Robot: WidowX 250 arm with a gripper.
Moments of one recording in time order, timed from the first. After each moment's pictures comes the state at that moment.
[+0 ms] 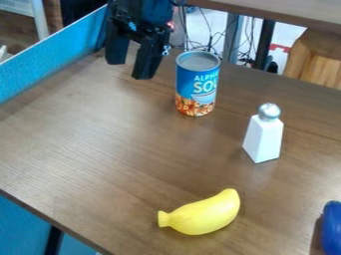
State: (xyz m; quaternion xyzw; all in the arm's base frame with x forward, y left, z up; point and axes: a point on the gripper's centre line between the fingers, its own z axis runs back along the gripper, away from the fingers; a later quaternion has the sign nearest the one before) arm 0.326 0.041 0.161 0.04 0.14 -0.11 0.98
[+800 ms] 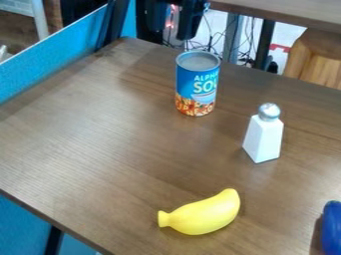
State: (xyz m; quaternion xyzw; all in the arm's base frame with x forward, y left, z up) arm 0.404 0.027 0.188 0.00 0.05 -0.09 0.99
